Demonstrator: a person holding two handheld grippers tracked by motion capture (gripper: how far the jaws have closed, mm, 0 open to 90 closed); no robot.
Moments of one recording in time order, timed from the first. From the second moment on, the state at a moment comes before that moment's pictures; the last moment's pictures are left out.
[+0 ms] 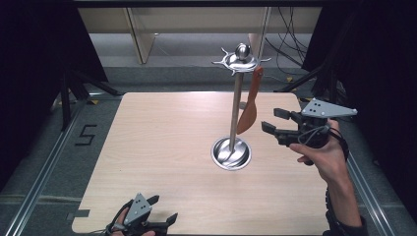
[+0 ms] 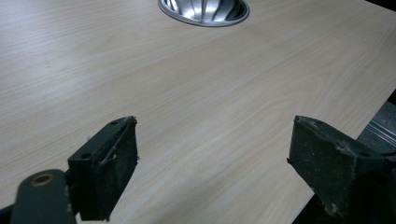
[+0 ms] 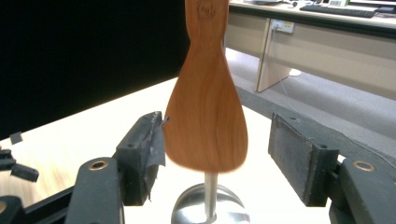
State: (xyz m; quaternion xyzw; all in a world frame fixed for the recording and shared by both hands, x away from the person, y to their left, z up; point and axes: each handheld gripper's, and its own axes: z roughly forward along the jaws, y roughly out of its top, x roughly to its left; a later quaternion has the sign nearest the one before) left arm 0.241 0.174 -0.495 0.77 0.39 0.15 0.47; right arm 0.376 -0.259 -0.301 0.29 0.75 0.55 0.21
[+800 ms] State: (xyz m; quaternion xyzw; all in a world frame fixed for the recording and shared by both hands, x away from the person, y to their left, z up) left arm 0.242 0.173 -0.491 0.77 0.39 0.15 0.48; right arm 0.370 -0.264 -0.351 0.32 0.78 0.50 0.18
